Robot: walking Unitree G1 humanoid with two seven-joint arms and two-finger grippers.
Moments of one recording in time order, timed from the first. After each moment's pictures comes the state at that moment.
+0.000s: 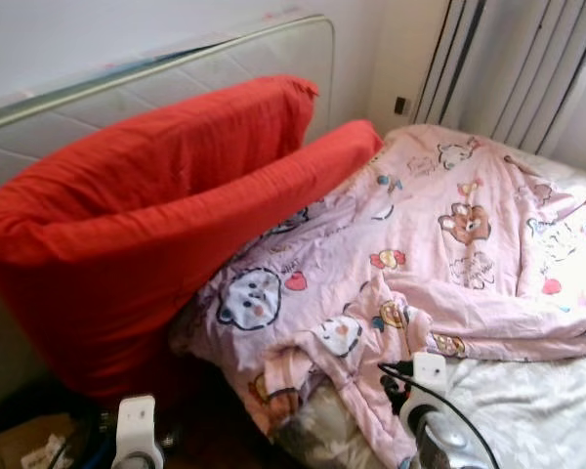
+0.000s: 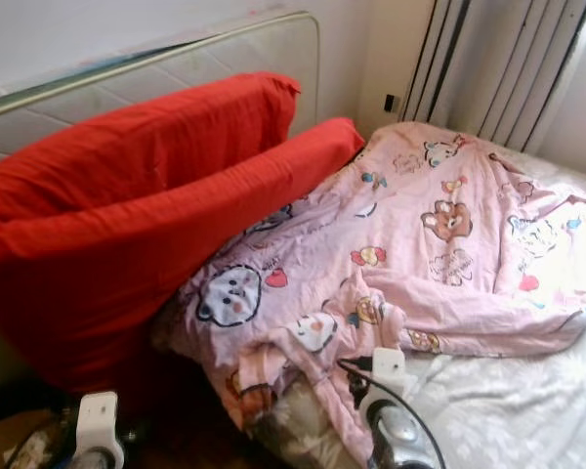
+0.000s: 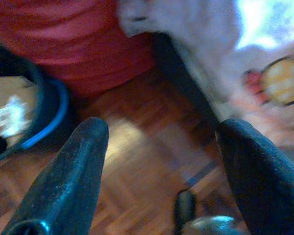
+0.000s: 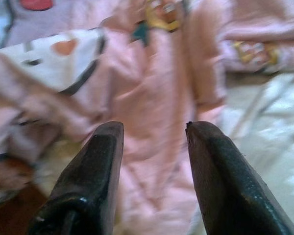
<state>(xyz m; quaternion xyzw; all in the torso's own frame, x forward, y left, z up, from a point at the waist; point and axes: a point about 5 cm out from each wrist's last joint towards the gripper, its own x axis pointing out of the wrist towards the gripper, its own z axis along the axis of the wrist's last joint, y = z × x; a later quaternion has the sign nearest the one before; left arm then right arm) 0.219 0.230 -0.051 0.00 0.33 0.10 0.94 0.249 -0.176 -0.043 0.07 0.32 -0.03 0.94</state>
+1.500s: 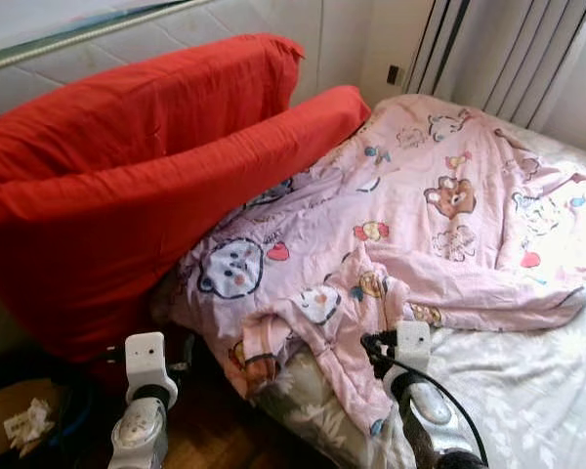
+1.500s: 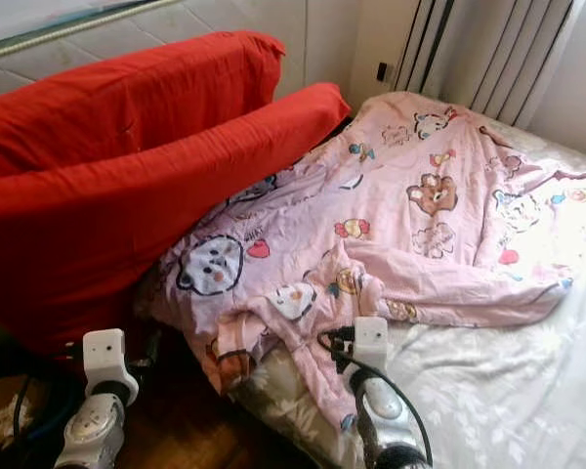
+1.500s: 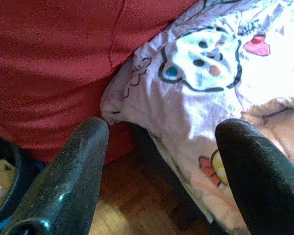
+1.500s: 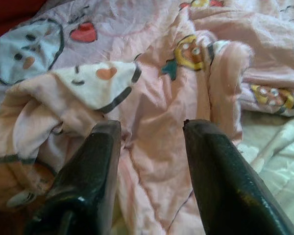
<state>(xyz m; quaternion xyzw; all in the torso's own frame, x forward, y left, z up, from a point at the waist) 0.262 0.224 0.001 0.01 0.12 0.10 0.99 0.279 -0.140 -0.013 0.06 0.21 0.06 0.97</state>
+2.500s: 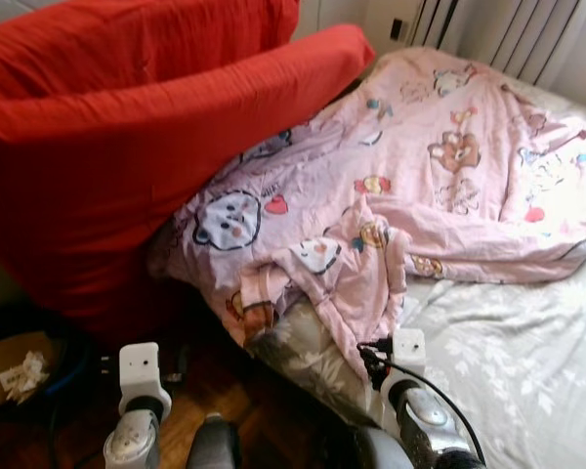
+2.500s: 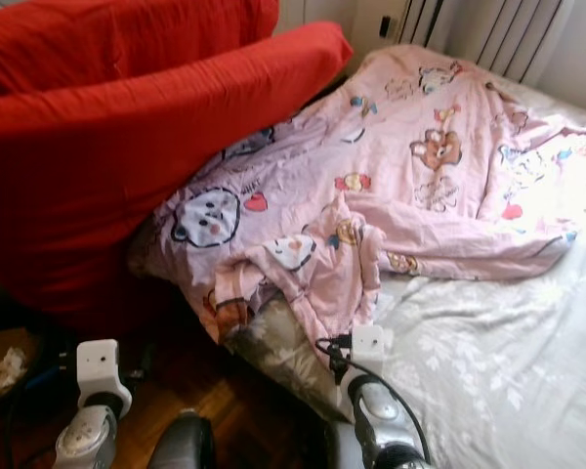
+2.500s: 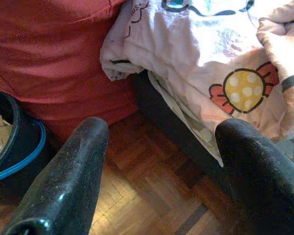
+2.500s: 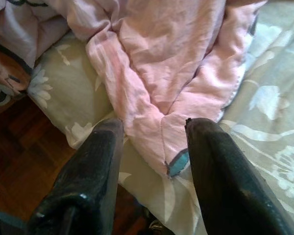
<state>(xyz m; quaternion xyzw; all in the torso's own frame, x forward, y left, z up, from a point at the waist) 0.253 0.230 0.000 0.02 0.11 0.09 0.99 0.276 -0.138 -0.022 0.07 0.28 0.04 0.96</state>
